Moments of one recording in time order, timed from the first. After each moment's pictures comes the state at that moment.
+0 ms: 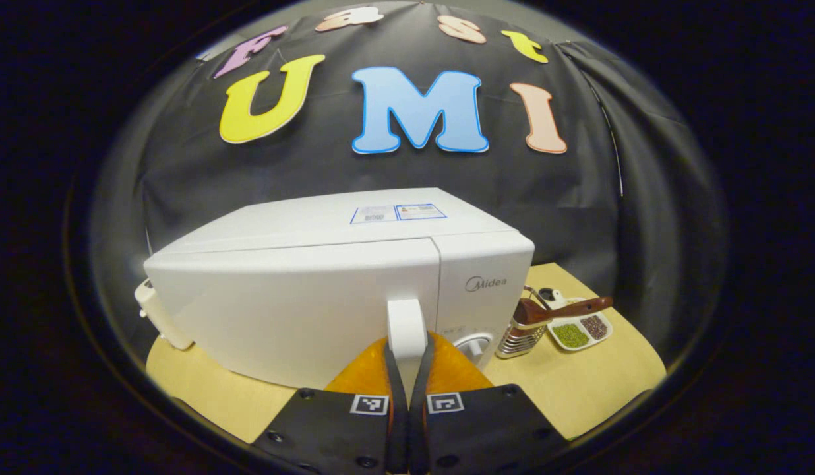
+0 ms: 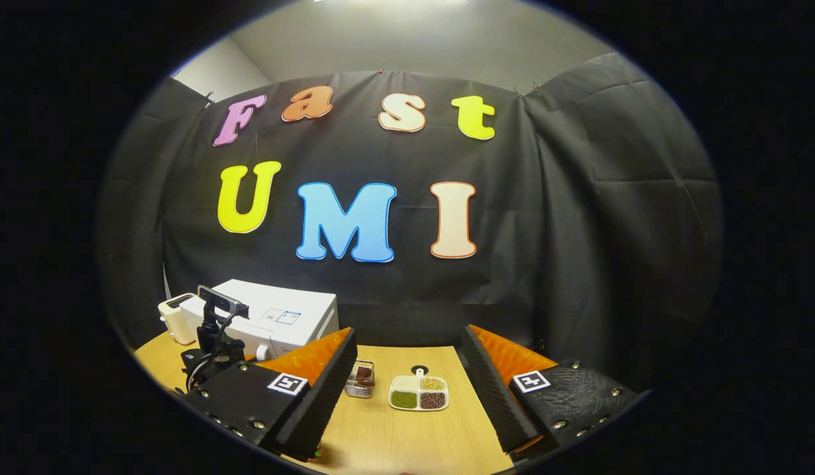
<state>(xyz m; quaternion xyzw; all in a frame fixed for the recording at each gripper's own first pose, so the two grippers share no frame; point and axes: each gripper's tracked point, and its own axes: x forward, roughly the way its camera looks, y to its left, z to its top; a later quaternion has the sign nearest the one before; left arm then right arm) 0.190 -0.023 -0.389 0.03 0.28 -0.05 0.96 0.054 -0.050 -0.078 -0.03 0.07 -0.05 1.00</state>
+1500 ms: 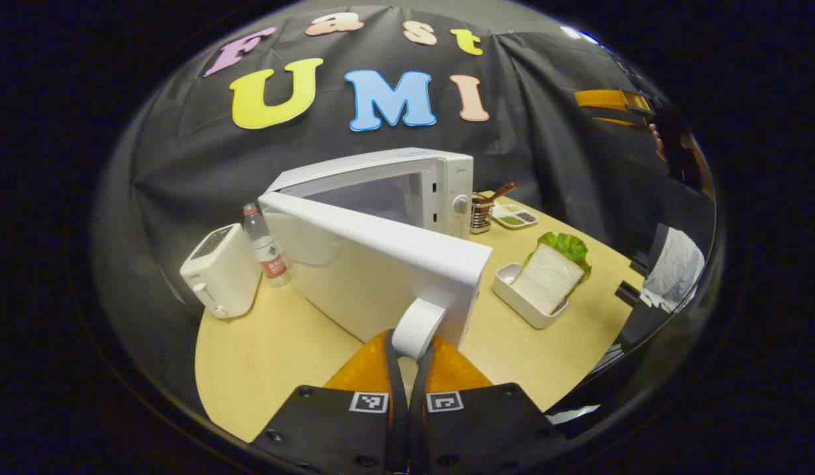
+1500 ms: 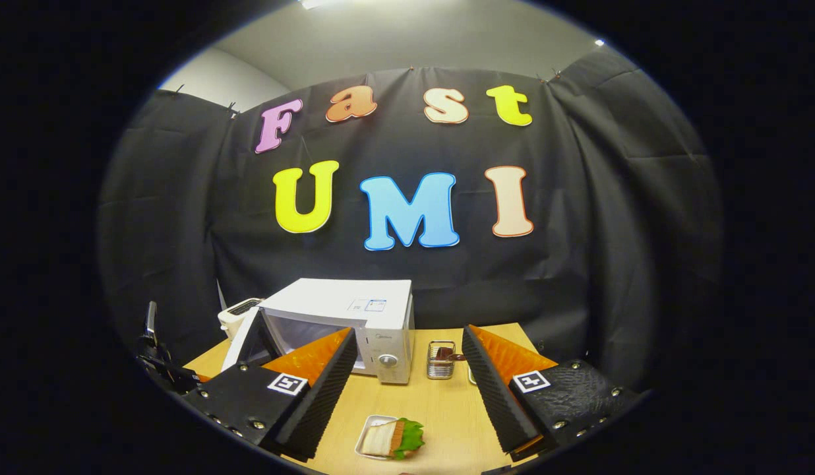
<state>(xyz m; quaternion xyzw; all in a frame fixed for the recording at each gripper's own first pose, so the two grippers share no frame) -0.096 0.196 -0.348 0.09 0.35 -0.20 0.91 0.006 0.093 -0.105 0.02 0.10 0.04 0.99</state>
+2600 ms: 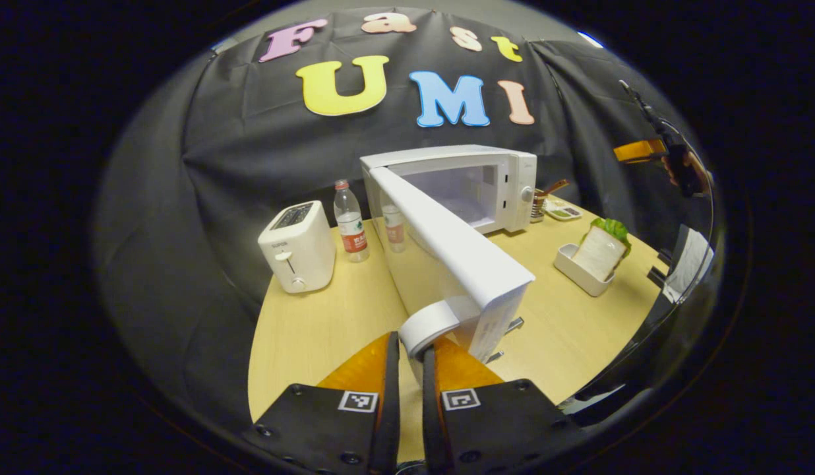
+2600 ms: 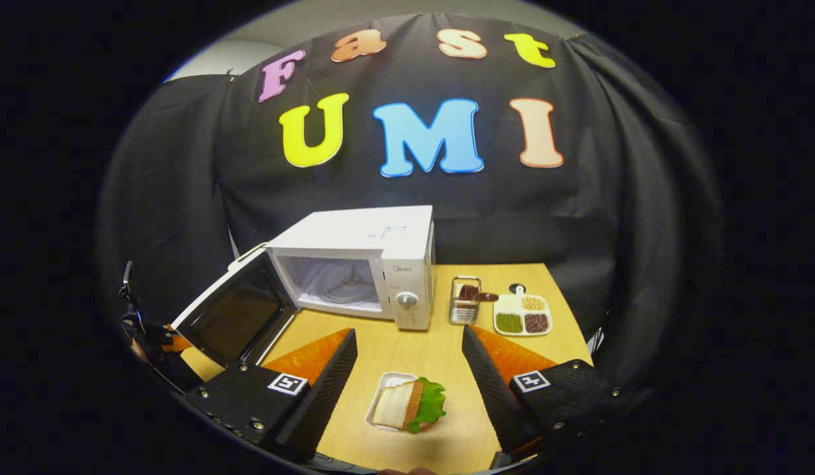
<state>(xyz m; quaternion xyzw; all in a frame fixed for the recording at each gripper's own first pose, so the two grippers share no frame) -0.120 0.354 -0.349 0.08 0.34 -0.12 0.93 0.010 0.104 -0.221 0.04 0.29 0.10 0.95</state>
